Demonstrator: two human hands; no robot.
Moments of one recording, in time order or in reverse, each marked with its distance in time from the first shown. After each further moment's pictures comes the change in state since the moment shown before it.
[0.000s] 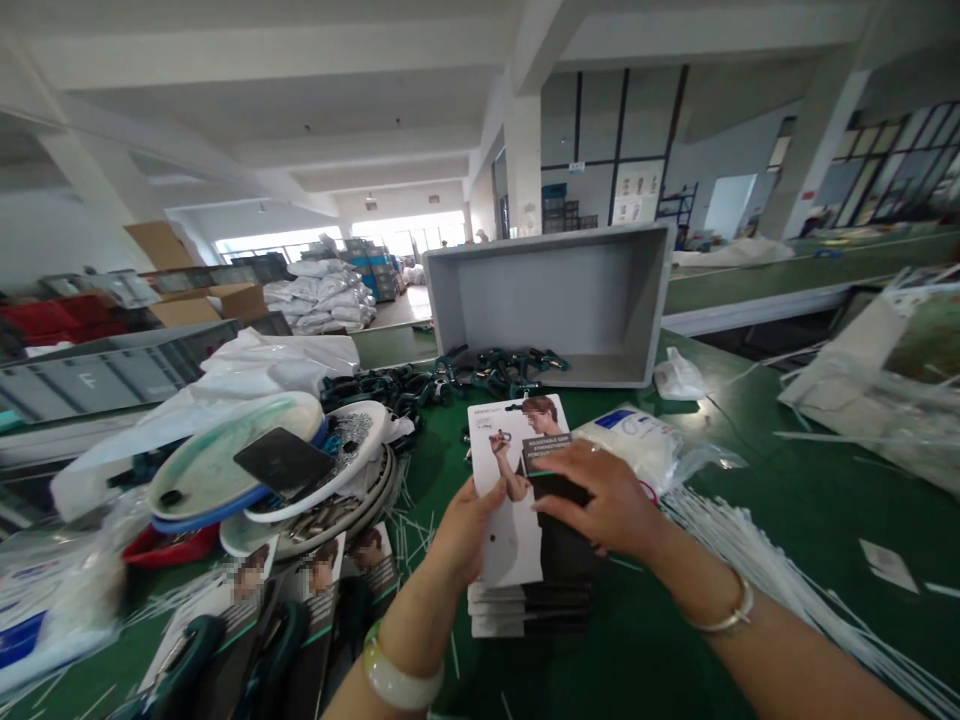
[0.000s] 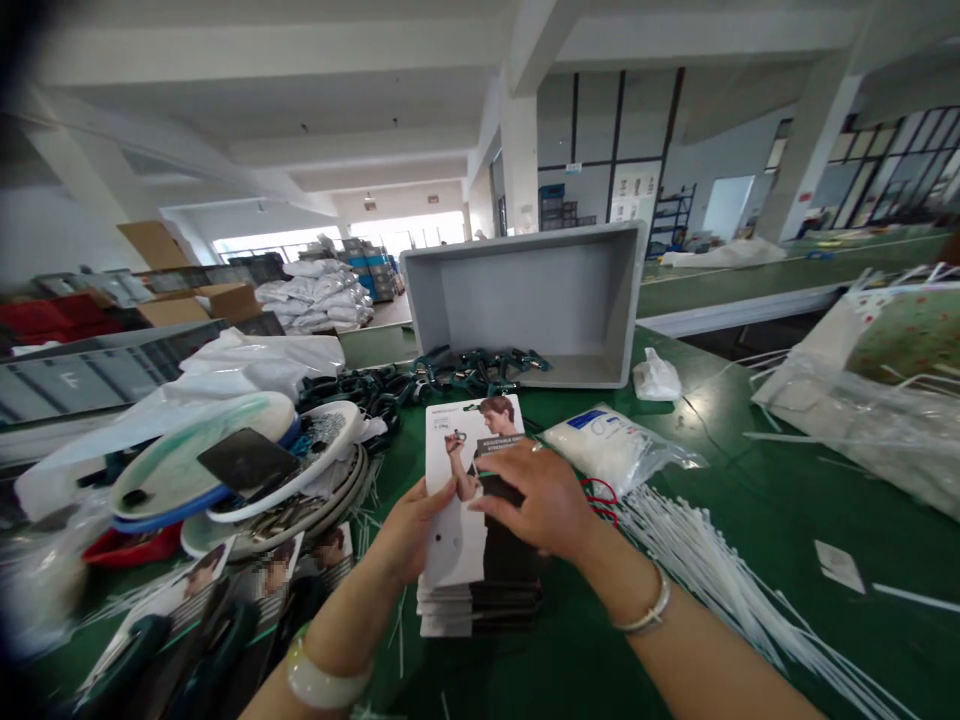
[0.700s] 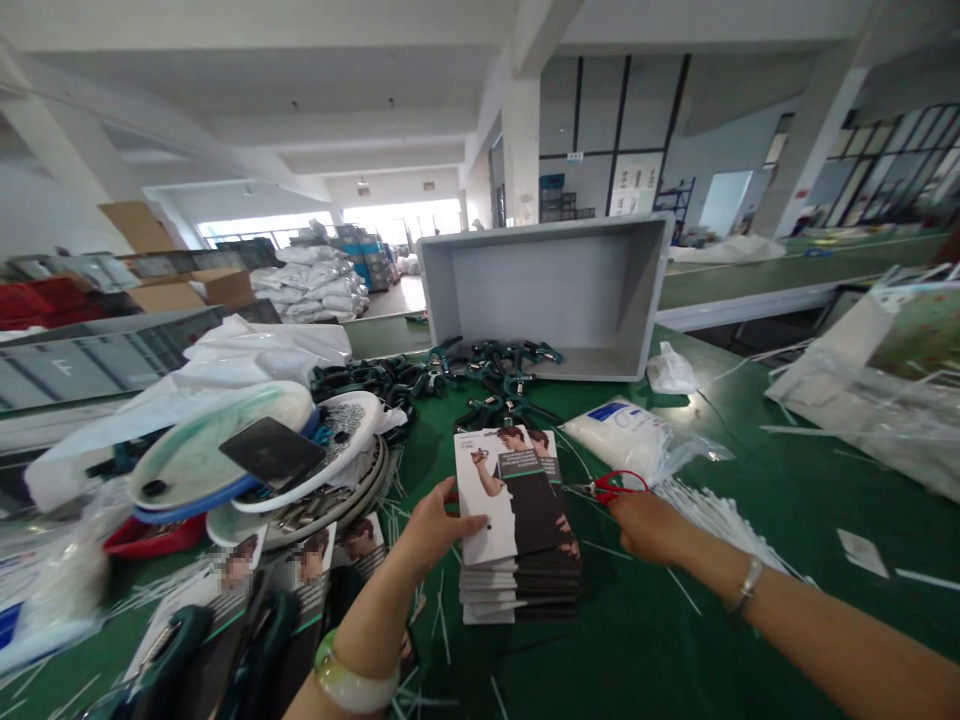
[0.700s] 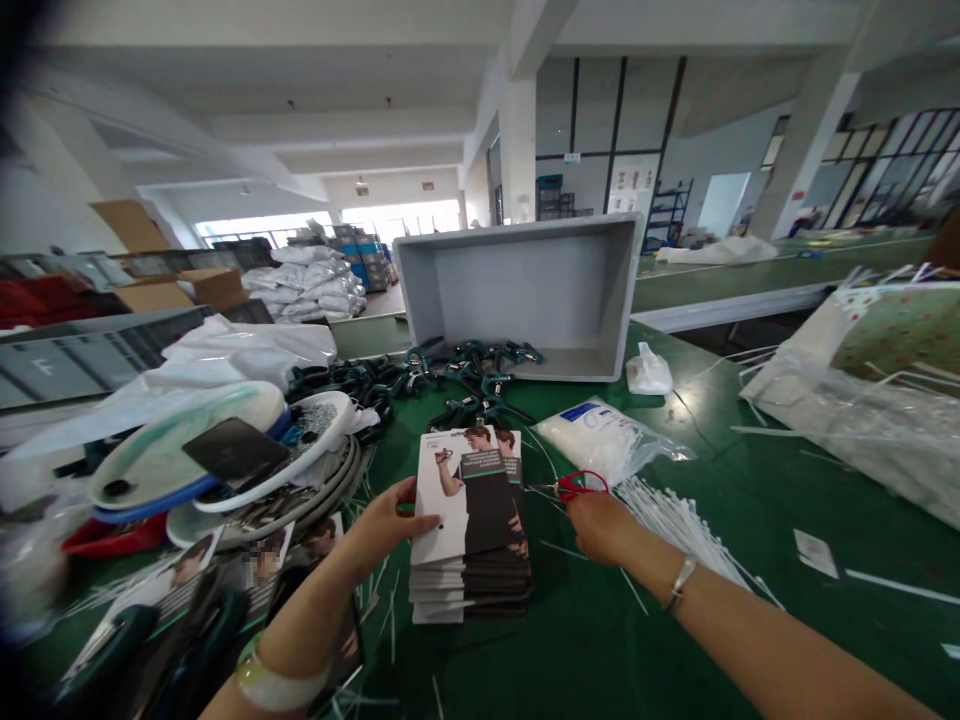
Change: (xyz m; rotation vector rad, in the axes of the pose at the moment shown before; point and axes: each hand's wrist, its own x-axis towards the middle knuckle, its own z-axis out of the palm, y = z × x) left_hand 0.007 0.004 -0.061 0.702 0.171 0.084; right_hand -0.076 0.066 0.010 -0.270 -0.803 0.496
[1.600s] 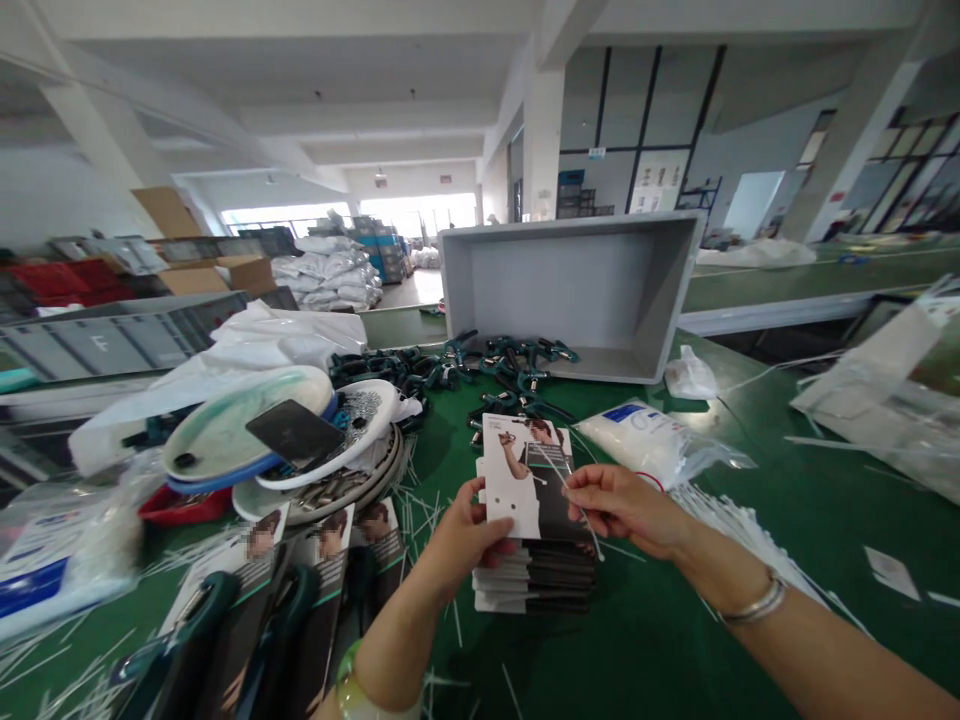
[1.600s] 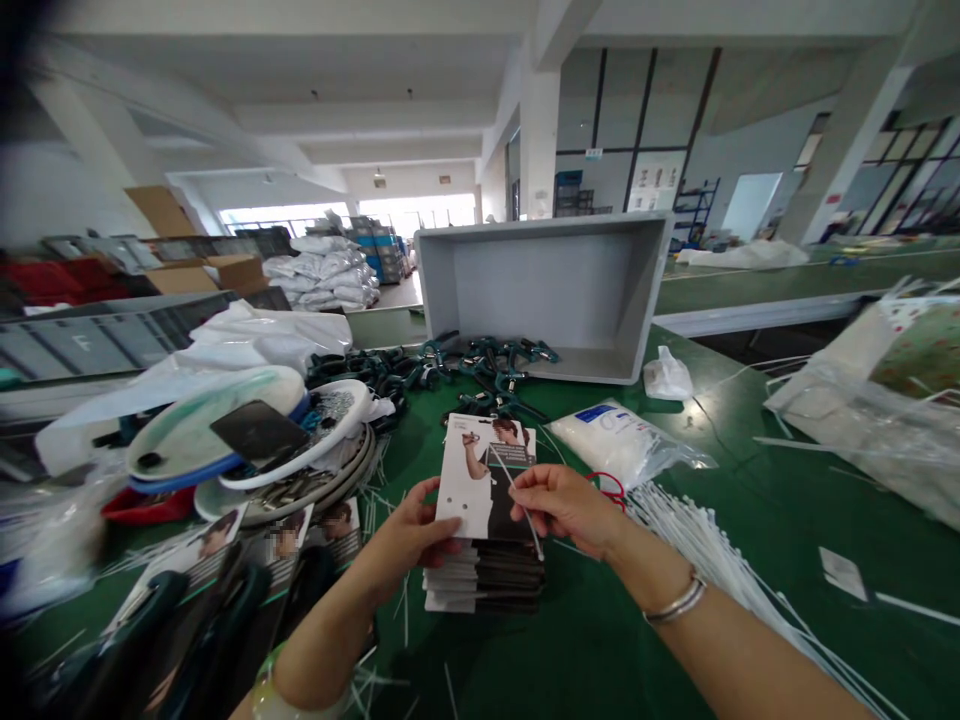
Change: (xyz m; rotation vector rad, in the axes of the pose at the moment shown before) left_hand -0.042 0.019 0.018 -0.219 -0.122 -0.175; right_hand 0.001 -0.078 -0.044 1.328 -0.171 -0.001
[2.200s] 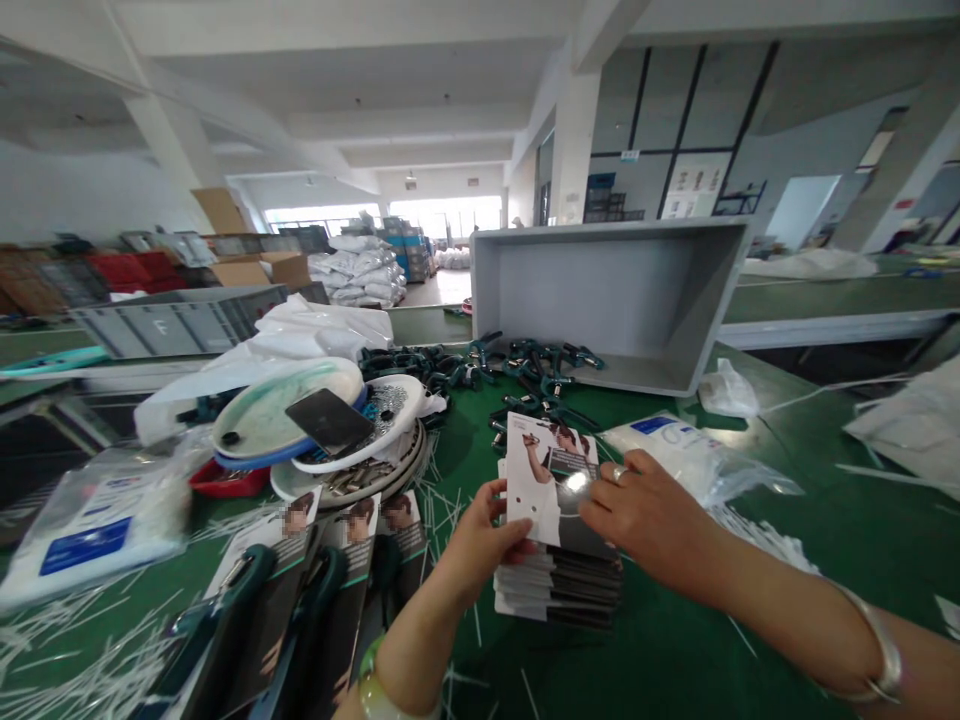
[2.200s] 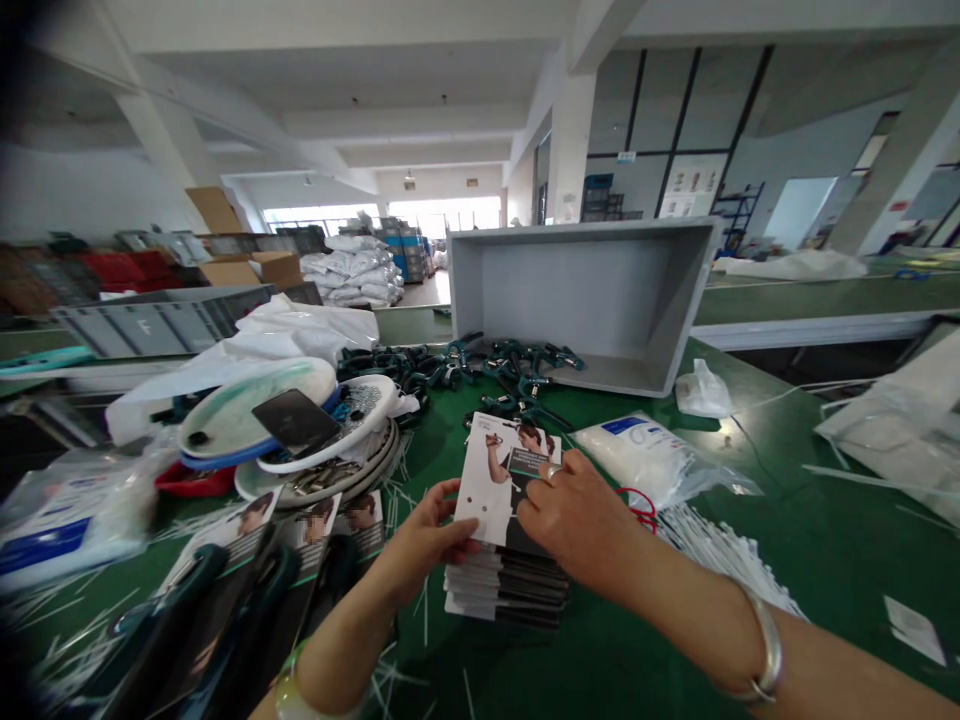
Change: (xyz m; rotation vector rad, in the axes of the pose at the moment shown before) left_hand -0.005 -0.002 -0.008 -0.043 -0.008 0.099; right_hand -0.008 -0.038 0.026 -1.828 0.122 -0.841
